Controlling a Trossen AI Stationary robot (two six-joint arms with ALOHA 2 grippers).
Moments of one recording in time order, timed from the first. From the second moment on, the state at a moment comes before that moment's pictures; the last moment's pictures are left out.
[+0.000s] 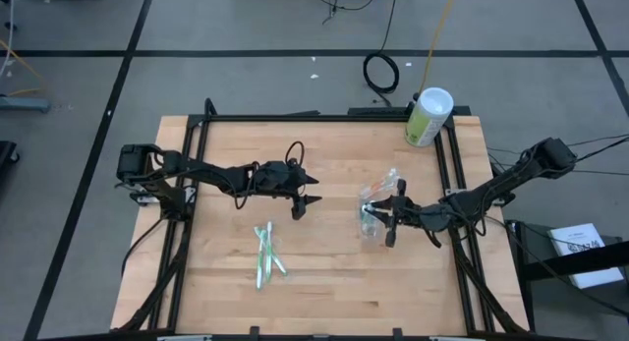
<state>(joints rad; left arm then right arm) 0.09 1.61 0.76 0.42 0.00 -0.12 0.44 1.06 0.37 0.41 0.68 0.19</state>
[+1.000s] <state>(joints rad) 0.09 1.61 0.76 0.41 0.00 -0.12 0.44 0.97 0.37 0.42 0.68 0.17</state>
